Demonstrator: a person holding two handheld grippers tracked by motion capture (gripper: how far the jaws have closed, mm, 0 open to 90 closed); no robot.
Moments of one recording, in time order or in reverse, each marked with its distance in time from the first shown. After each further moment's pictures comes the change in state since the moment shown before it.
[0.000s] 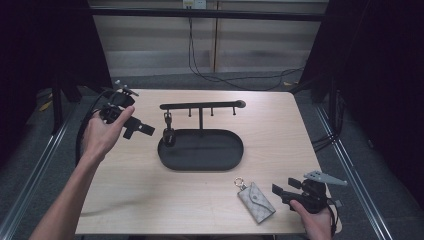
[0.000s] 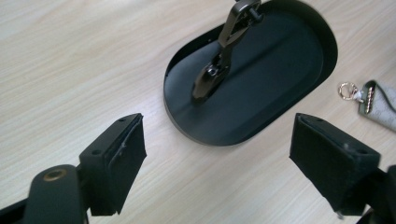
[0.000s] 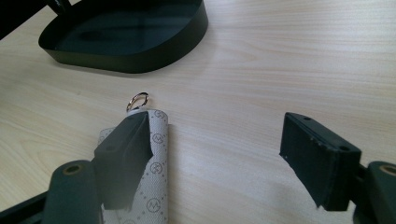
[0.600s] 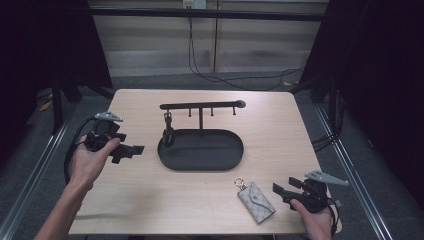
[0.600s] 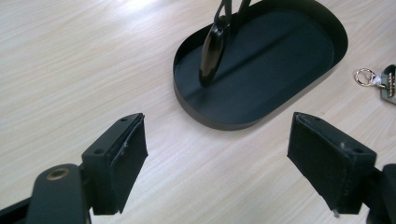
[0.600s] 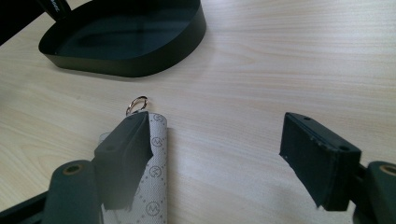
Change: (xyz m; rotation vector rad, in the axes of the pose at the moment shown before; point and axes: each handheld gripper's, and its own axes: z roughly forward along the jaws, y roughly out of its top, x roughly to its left) left arm -0.010 -0.074 -0.004 -0.152 0.049 0.051; right arm -0.001 0.001 -0.001 -0.011 -0.002 0.011
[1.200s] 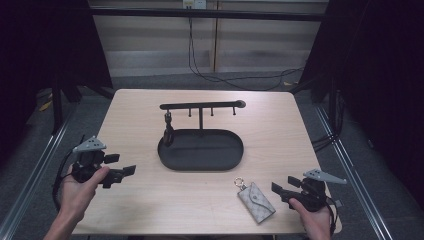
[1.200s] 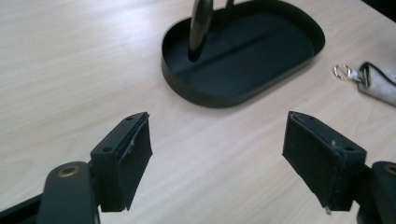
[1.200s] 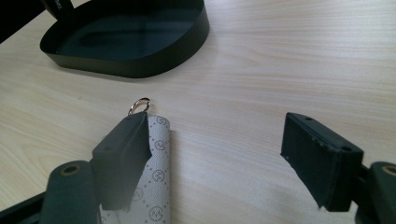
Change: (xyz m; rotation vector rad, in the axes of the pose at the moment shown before) left arm -0.008 -0.072 -0.008 -0.144 -0.034 -0.030; right arm 0.003 0.003 0.002 0.008 0.005 -0.009
